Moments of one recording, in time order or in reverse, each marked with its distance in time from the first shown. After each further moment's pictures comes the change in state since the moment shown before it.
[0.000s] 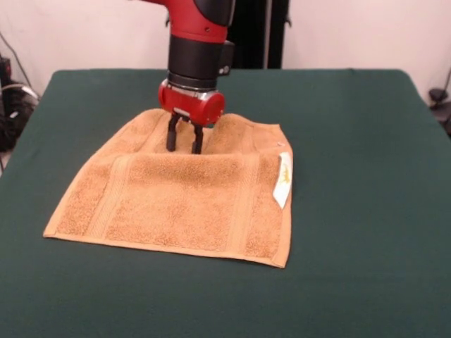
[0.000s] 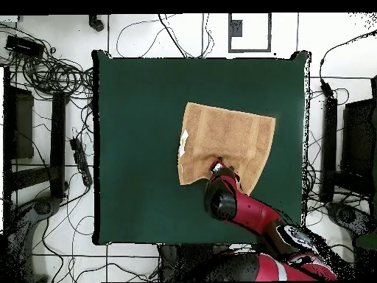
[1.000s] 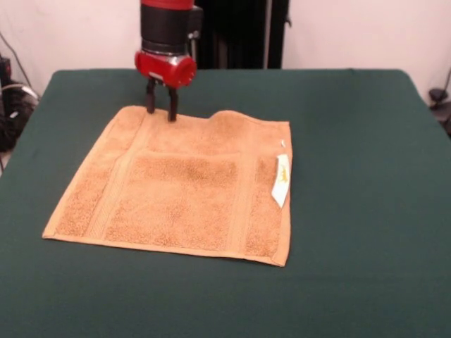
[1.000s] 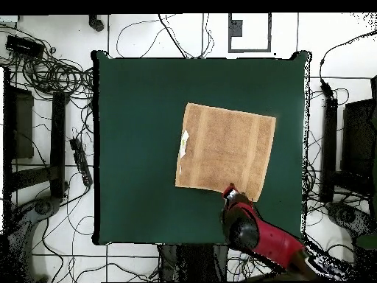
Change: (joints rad) arm -0.210 -0.064 0.003 0.145 -0.201 0.024 0.000
